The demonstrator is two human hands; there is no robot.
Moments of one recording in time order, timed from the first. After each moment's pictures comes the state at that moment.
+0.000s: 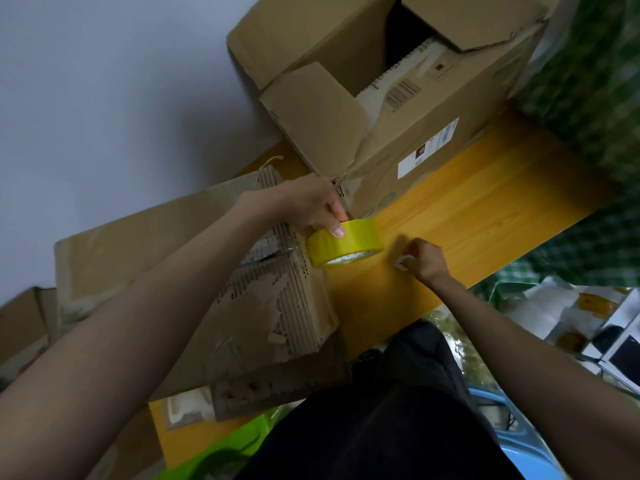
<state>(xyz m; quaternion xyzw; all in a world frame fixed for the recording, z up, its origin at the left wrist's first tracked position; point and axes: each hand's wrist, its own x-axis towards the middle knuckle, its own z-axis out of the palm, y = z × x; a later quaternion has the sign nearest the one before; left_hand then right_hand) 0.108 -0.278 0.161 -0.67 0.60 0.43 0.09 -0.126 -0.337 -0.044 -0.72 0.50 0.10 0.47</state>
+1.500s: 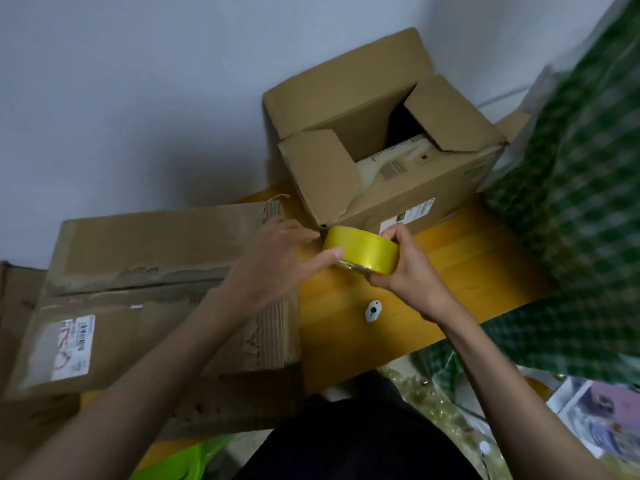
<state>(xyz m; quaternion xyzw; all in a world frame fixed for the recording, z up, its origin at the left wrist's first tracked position) 0.033 -0.200 0.221 -0.85 0.50 0.11 -0.16 -0.132 -0.358 0.152 -0.77 0.27 -0.10 0.57</state>
